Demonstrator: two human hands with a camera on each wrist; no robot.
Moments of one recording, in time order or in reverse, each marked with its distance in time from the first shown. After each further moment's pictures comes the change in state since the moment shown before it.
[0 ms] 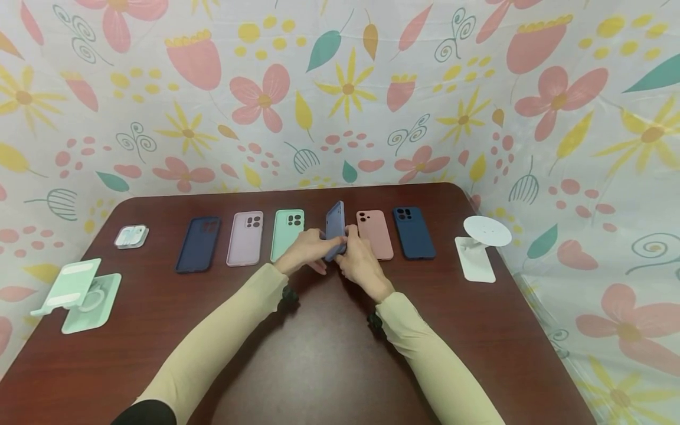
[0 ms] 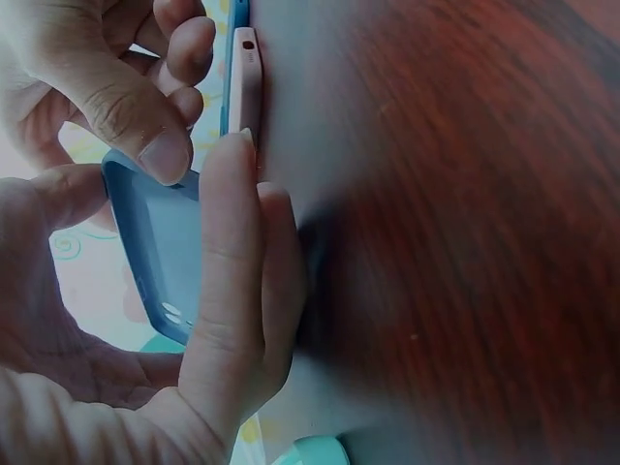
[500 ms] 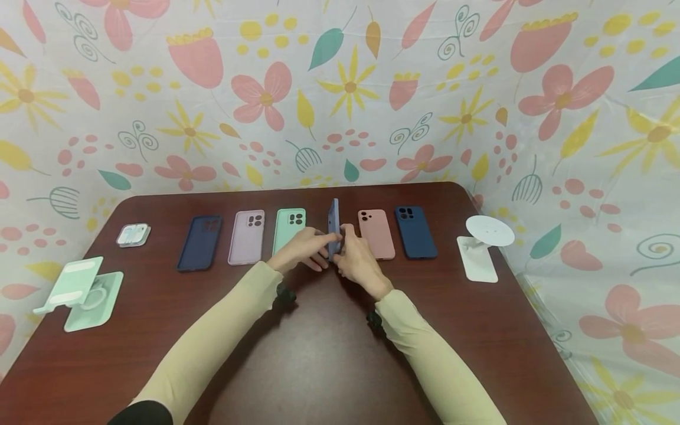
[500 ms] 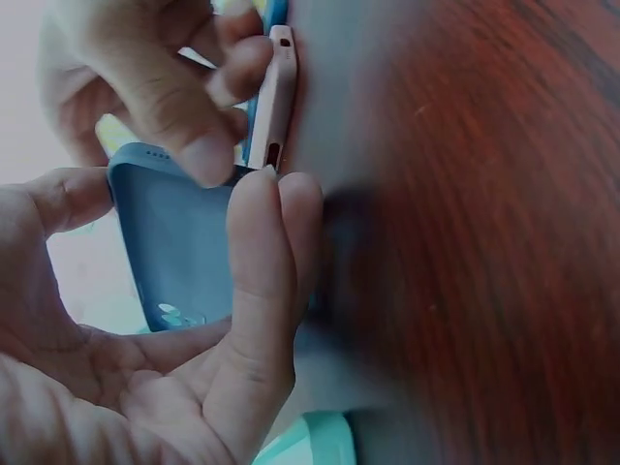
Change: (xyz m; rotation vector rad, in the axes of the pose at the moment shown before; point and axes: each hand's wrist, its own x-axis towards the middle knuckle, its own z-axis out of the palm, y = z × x) left_hand -0.003 -0.007 -0.014 -0.163 -0.087 0.000; right_hand 0.005 -0.002 0.005 0.024 -0.048 -0.025
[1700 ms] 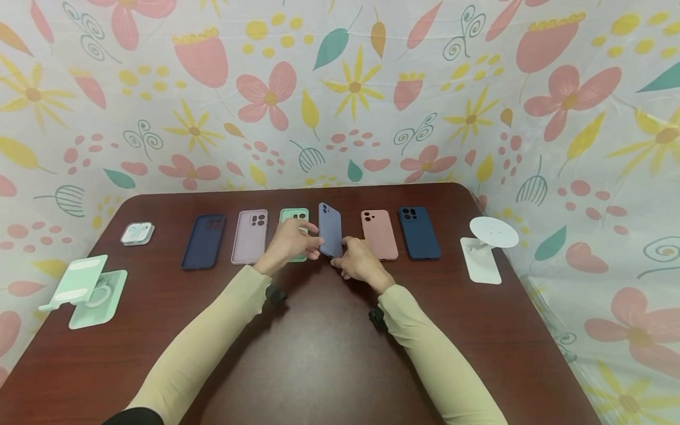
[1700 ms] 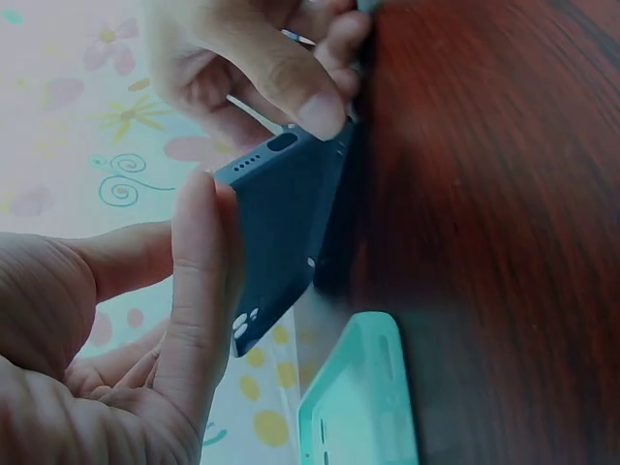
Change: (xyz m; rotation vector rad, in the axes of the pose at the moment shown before) left_hand -0.021 0.007 -0.025 -0.055 0.178 0.051; right_hand 0.021 0.014 0.003 0.006 -0.195 0.080
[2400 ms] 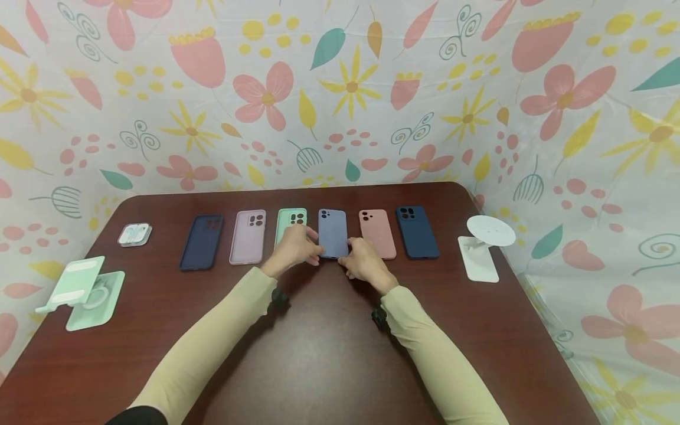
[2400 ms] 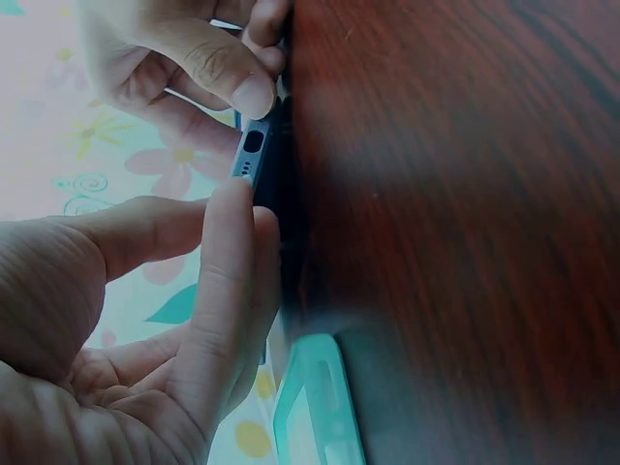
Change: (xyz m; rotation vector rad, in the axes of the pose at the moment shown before) left_hand 0.007 -0.008 0.018 0.217 0.014 0.001; right_hand -0.008 0.008 -0.006 -0.022 0.032 0.032
